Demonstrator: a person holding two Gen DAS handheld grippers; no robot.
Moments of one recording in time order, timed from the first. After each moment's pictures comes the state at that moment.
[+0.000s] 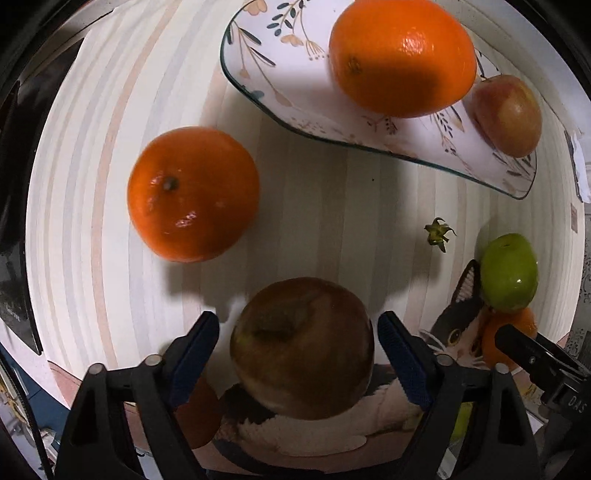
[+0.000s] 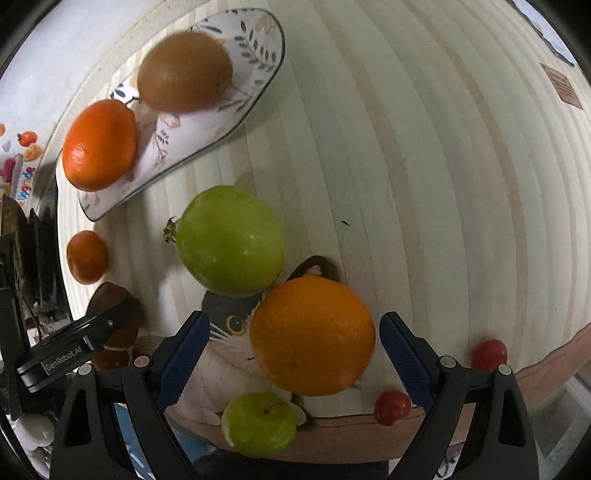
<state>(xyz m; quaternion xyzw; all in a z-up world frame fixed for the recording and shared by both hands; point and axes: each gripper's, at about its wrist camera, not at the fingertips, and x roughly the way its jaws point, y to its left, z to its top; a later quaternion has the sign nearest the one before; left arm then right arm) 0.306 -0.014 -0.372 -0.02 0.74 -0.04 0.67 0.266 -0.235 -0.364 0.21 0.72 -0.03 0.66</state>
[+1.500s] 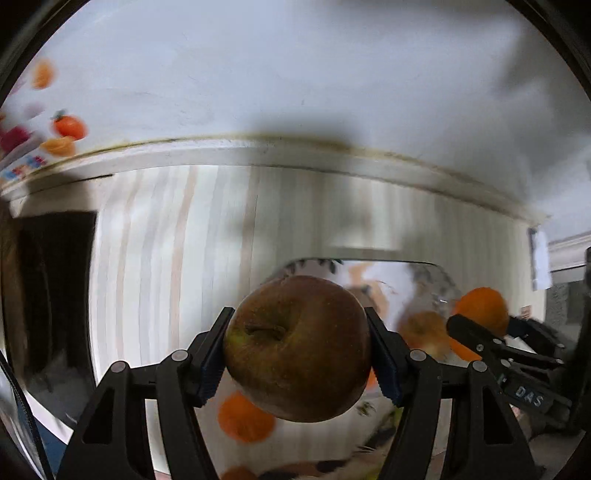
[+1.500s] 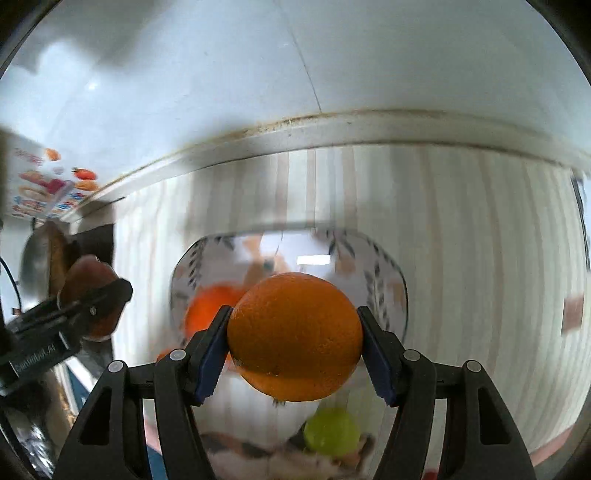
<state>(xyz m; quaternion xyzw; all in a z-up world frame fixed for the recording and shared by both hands) 0.481 -0.012 -0.265 -0.02 0.67 -0.06 0.74 0.464 -0.197 -0.267 0.13 0.66 0.05 0.74</state>
